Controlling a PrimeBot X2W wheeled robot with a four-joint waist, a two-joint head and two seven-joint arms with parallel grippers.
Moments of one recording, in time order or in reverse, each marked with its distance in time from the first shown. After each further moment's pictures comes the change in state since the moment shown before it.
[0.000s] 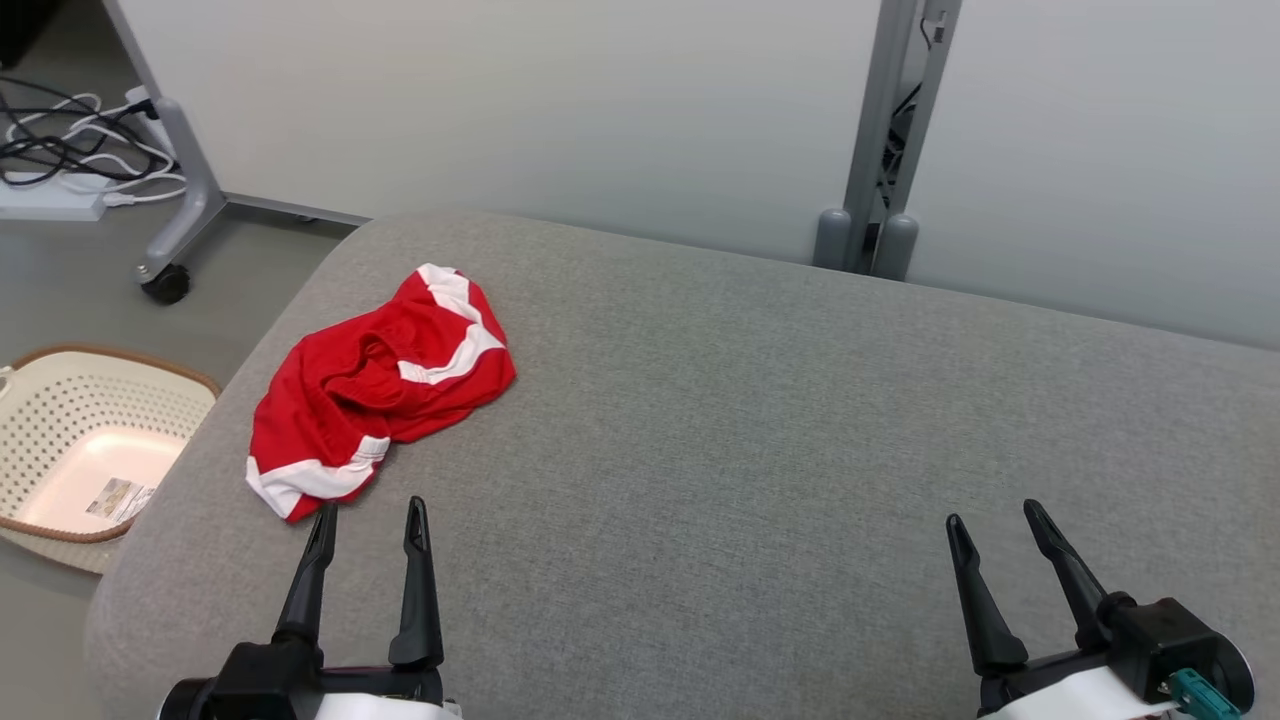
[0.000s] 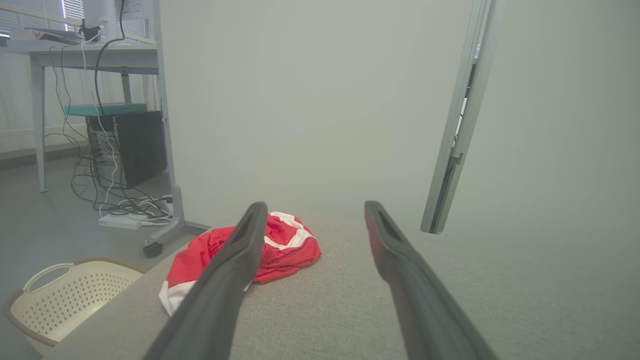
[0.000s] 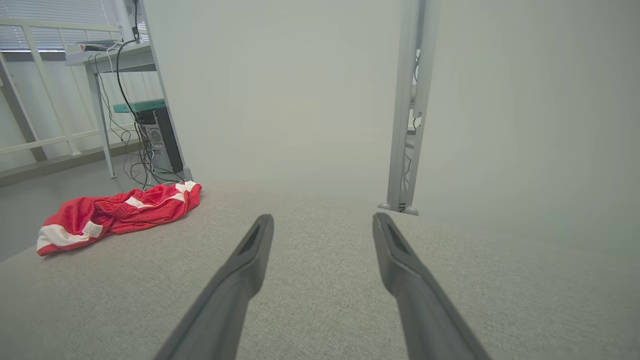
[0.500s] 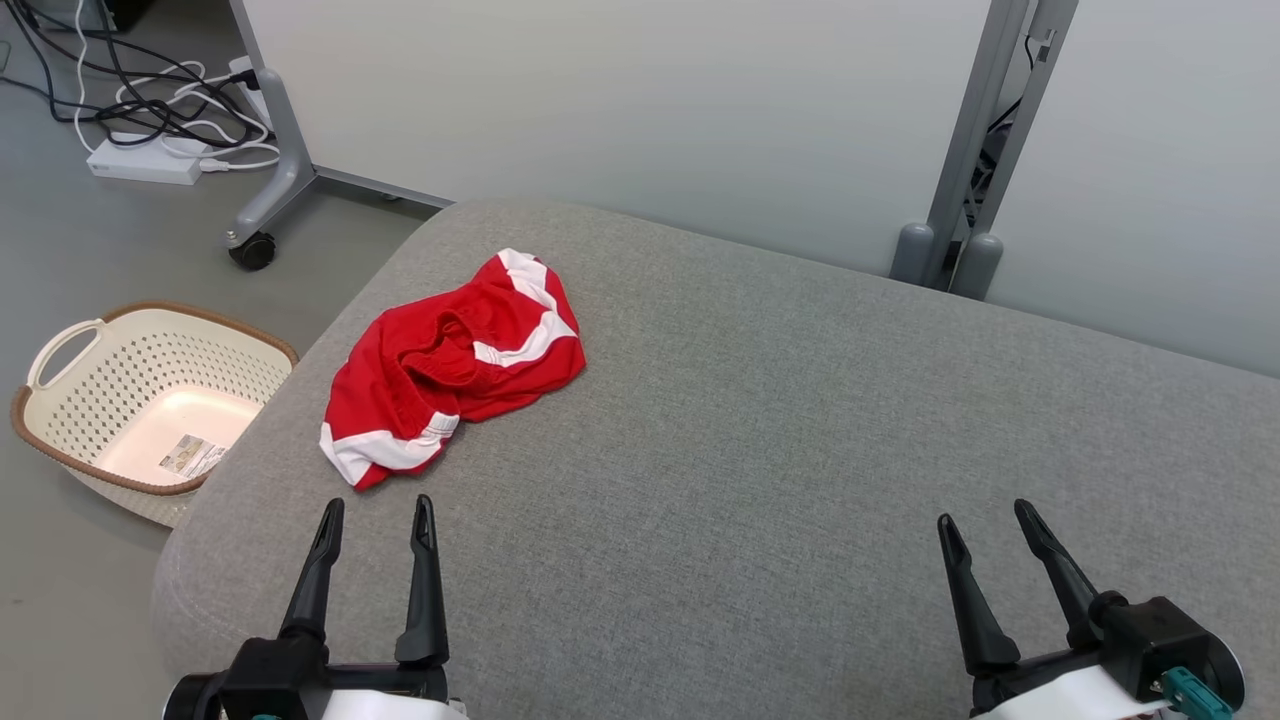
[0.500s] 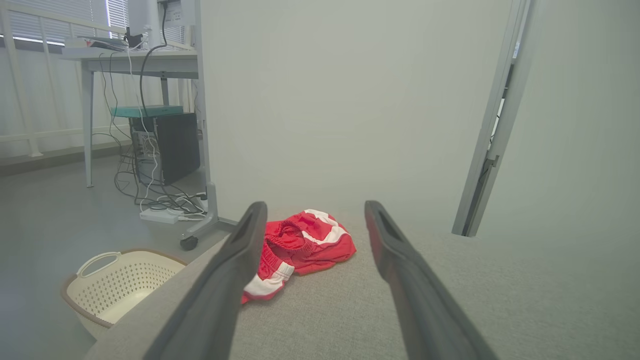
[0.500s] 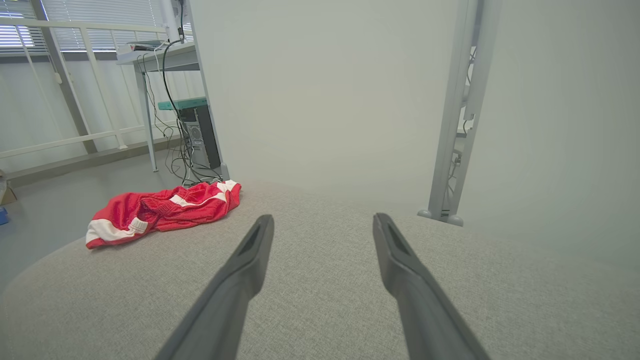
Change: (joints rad) left arm -0.010 0.000 -0.008 0.012 0.015 -0.001 0.000; right arm -0.004 0.000 0.017 0.003 0.012 0.000 0.000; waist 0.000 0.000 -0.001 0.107
